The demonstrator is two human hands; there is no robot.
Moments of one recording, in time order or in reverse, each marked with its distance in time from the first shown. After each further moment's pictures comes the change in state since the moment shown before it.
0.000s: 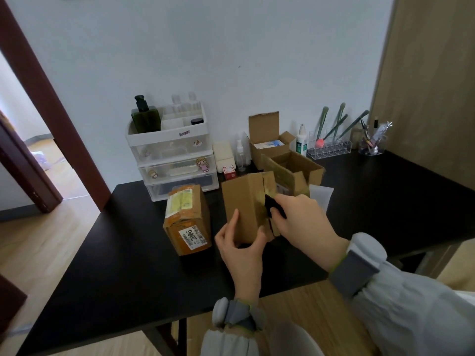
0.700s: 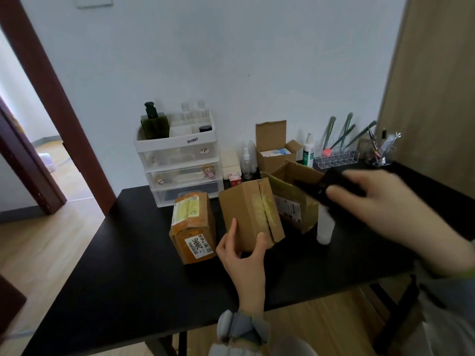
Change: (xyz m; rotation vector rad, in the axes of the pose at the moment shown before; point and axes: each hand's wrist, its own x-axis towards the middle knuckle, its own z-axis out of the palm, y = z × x) left_hand 0.005 -0.001 0.001 -0.079 0.095 -0.061; right_hand -0.012 0.034 -0.093 0.199 0.074 0.048
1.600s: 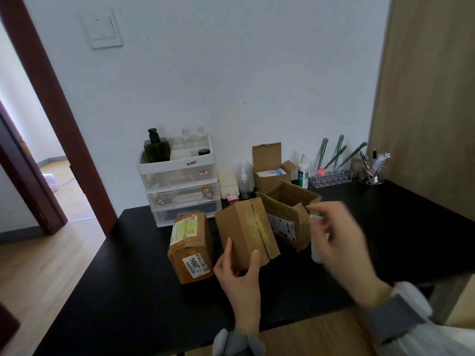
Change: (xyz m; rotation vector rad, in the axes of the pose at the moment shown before) left_hand -0.002 0.005 0.002 0.037 0.005 -0.028; right_hand -0.014 0.023 0.066 0.098 0.394 -0.199
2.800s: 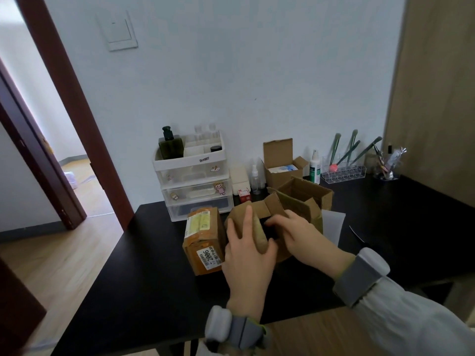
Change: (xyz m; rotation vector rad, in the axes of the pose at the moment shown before) left_hand 0.009 0.062 -0.012 0.940 -0.244 0.332; right_hand 0.023 -0.012 0.058 0.020 -0.672 0.045
